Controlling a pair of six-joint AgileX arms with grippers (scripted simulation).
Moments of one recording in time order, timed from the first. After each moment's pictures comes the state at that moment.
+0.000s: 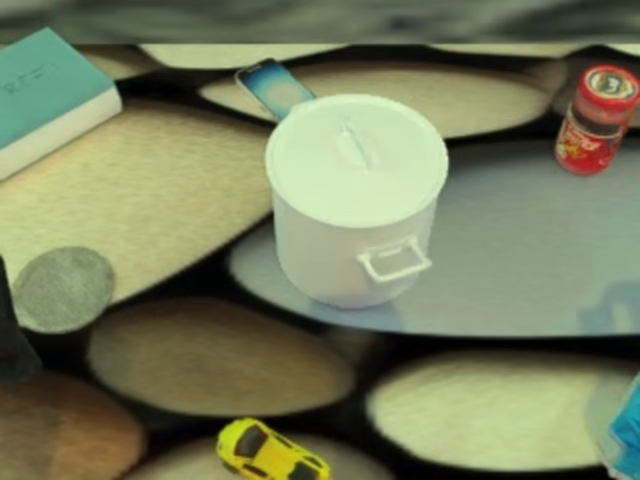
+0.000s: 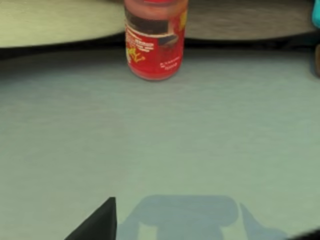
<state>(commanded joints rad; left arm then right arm) 0.00 0.00 0.00 0.00 0.00 0.00 -0.02 0.50 0.39 -0.36 0.01 -0.02</state>
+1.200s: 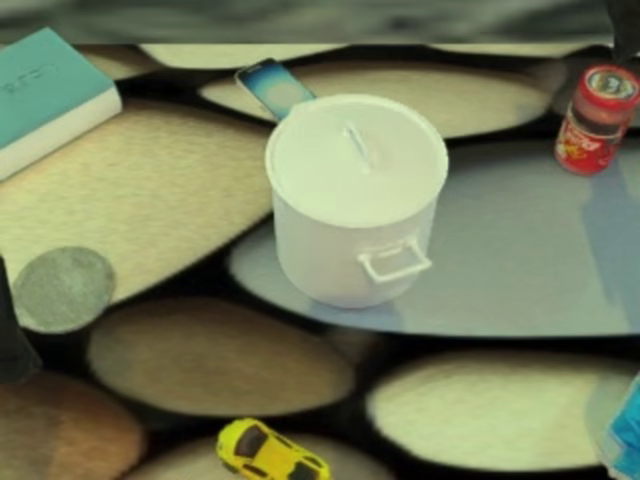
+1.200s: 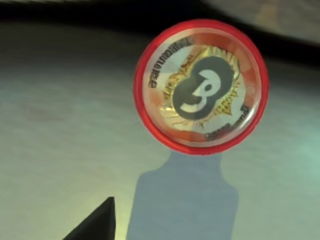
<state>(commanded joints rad) 0.00 0.00 0.00 0.00 0.00 0.00 -0.01 2.36 2.46 -1.38 -0.03 -0.19</state>
